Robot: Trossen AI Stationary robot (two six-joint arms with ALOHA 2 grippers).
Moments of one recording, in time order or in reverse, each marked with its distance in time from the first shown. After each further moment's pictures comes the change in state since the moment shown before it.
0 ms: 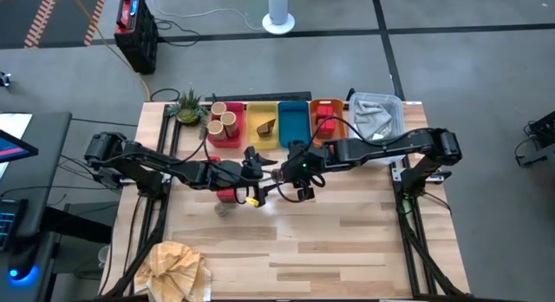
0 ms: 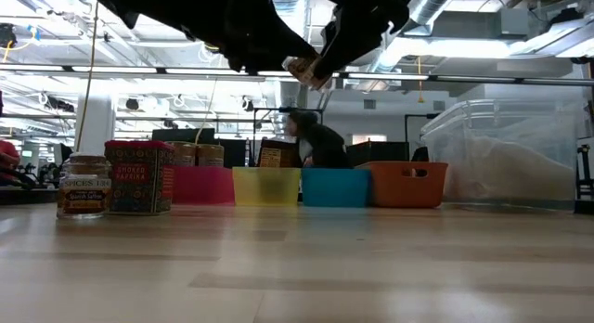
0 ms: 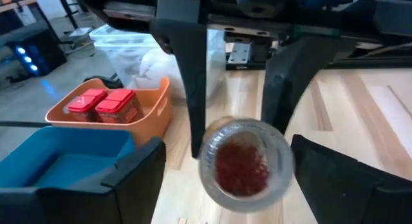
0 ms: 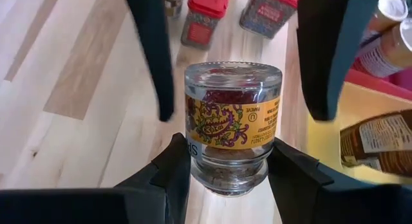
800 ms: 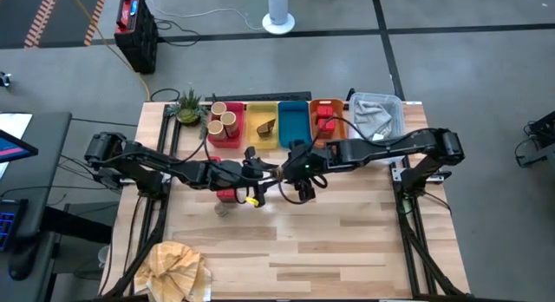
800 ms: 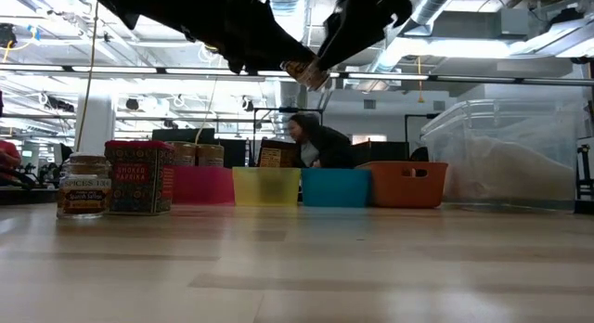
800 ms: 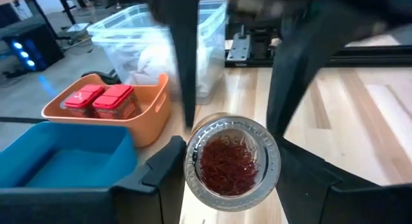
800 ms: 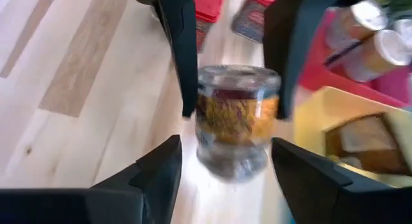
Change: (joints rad) left arm 0.007 0.000 0.000 -0.010 0.003 -0.013; right arm 0.013 -0.042 0.000 -0.025 0.053 -0.023
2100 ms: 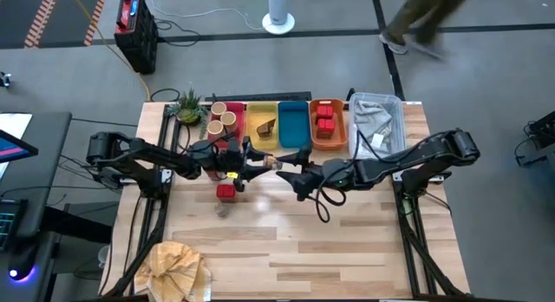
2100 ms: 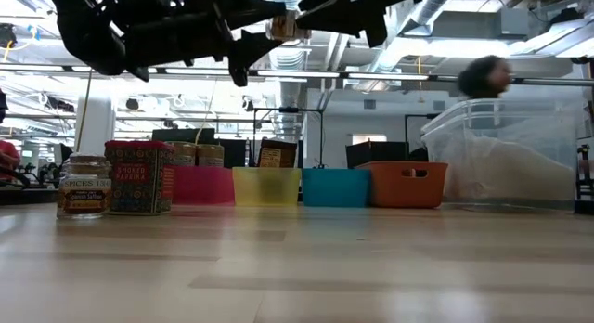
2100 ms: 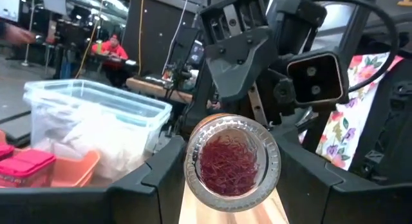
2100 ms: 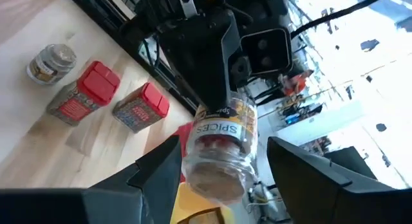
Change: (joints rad) left arm 0.238 0.000 -0.288 0.793 0.537 -0.319; right arm 0.130 -0.108 -0.395 0.929 0.360 -0.603
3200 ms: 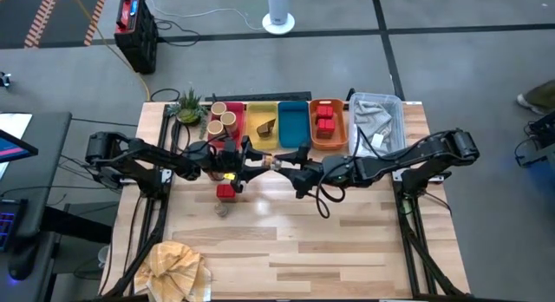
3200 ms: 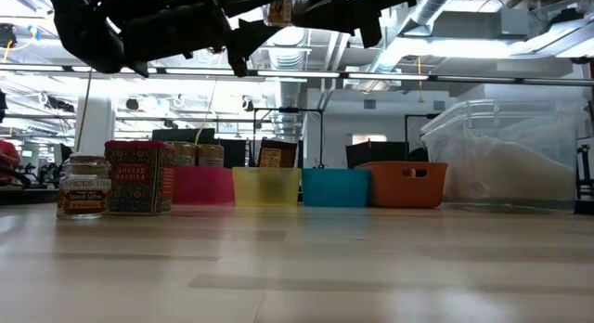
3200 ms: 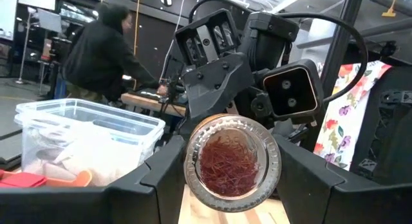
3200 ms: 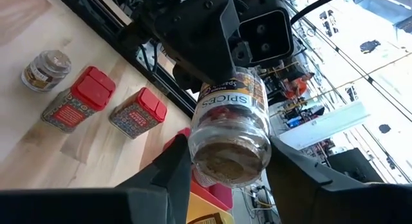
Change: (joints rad) left arm -0.022 -0.002 0.000 0.042 -0.009 0.022; right arm -0.034 0.002 -0.002 0.034 -0.055 0.013
